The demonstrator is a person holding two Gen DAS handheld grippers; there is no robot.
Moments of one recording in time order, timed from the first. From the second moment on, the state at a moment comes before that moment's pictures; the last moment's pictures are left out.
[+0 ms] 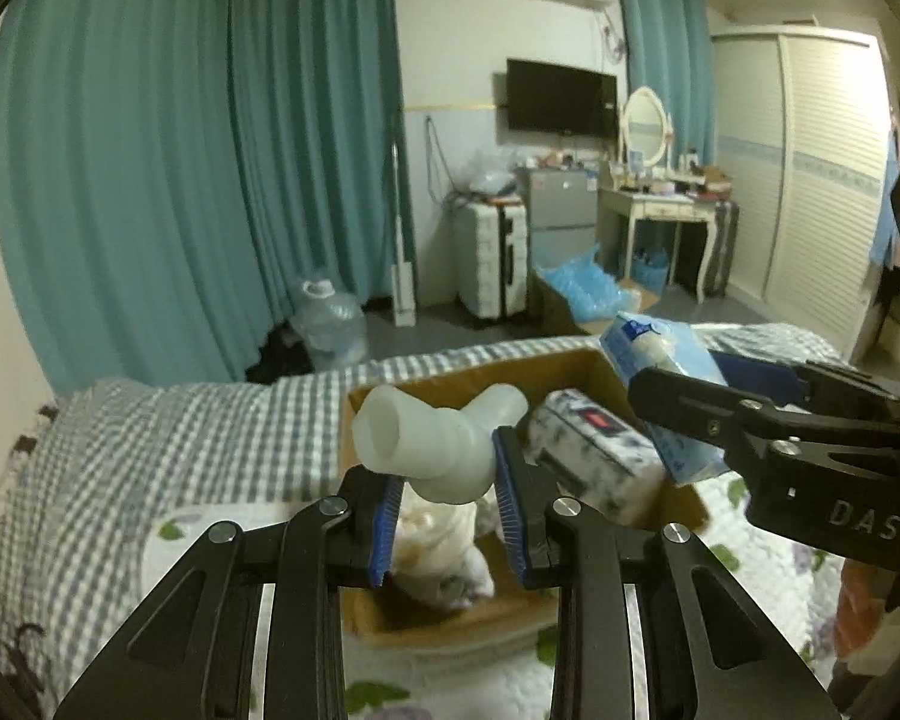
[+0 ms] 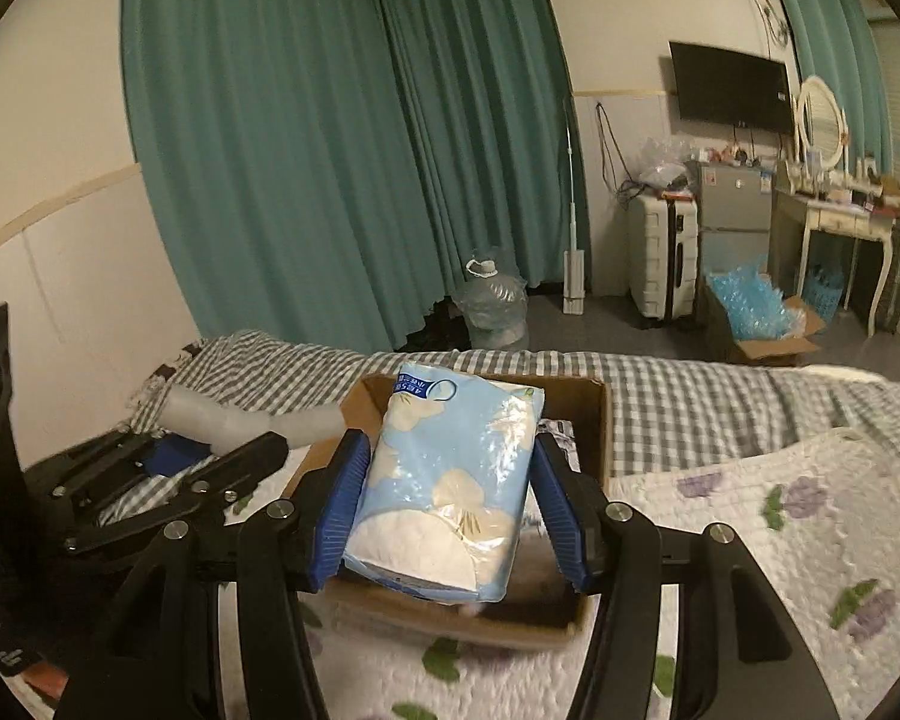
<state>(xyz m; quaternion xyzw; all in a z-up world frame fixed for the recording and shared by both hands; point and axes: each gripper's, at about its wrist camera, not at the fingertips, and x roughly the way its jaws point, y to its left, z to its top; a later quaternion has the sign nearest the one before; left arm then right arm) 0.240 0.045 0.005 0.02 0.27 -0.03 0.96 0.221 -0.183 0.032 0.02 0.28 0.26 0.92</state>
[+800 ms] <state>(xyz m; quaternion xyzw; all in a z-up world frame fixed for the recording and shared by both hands) 0.279 0.071 -0.022 0.01 0.30 0.00 0.95 0.312 -0.162 -0.011 0.05 0.27 0.24 0.93</state>
